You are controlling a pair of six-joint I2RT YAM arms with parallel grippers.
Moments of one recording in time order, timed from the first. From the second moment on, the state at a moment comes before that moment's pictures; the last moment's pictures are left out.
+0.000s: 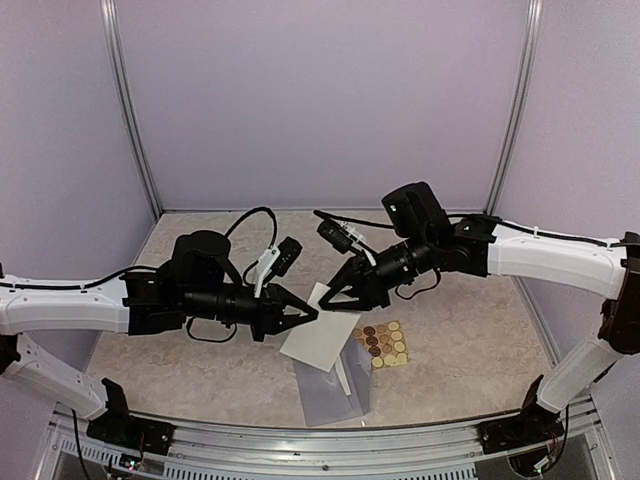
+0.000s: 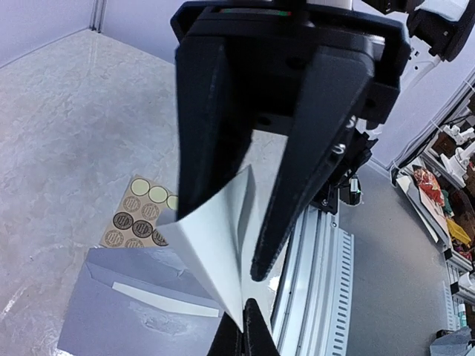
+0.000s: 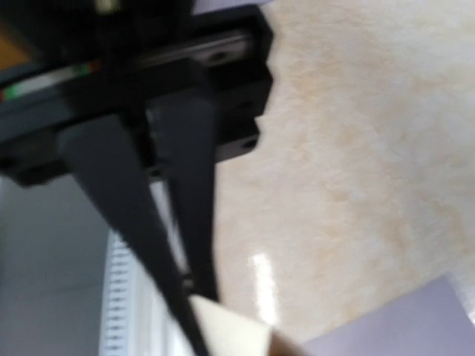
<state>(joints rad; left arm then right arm) -1.01 1.28 0.83 0.07 0.38 -0.25 0.90 1.53 1.25 -0.37 -0.72 -0.01</state>
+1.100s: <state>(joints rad) -1.01 1.12 0.61 0.64 0.21 -0.47 0.92 1.38 0.86 0.60 -0.61 0.60</state>
